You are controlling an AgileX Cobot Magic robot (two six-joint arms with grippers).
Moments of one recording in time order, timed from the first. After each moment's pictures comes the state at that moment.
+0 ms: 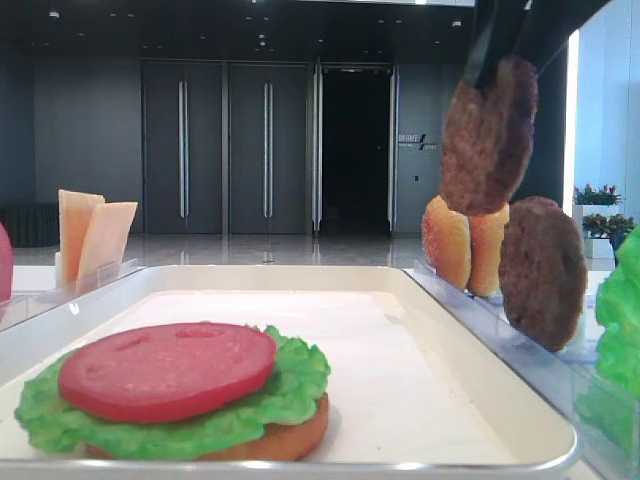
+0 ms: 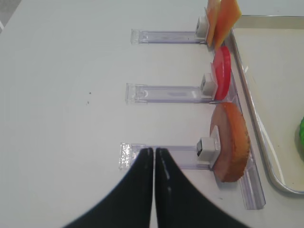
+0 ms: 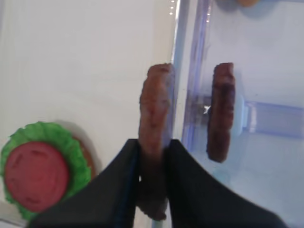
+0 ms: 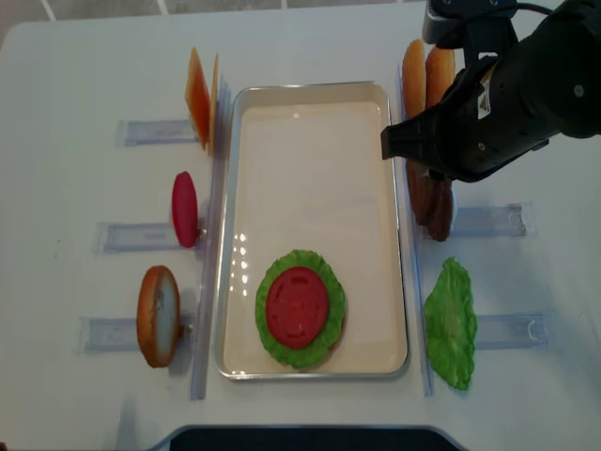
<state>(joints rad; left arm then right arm) 0.01 -0.02 -0.47 0.06 1.11 -0.05 0.61 1.43 -1.08 0.05 0.85 0.43</state>
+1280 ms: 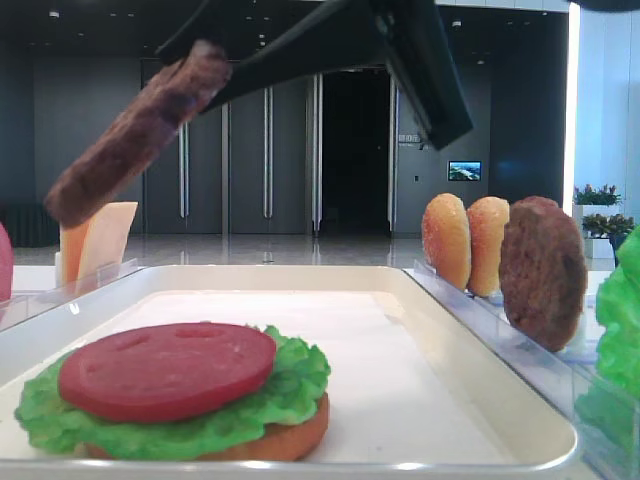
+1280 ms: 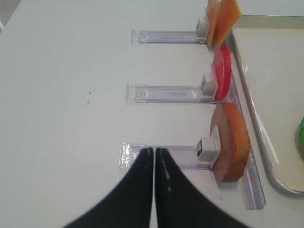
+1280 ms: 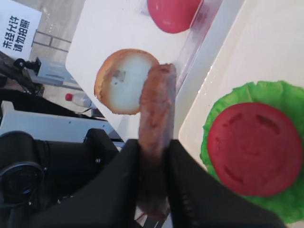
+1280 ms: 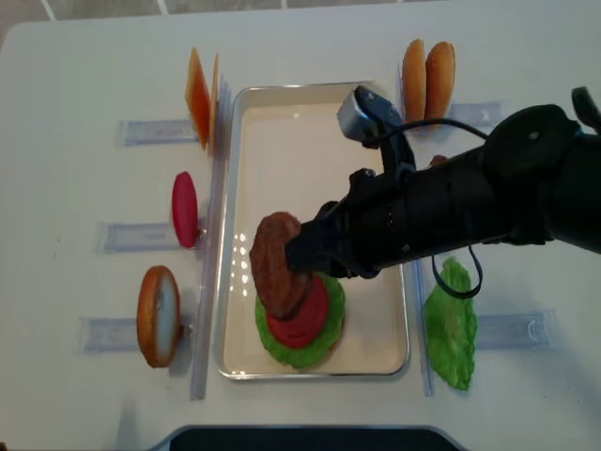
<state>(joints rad) 0.01 -0.02 -0.47 0.06 1.11 -0.05 0.68 1.56 -0.83 1.49 0.68 -0.89</state>
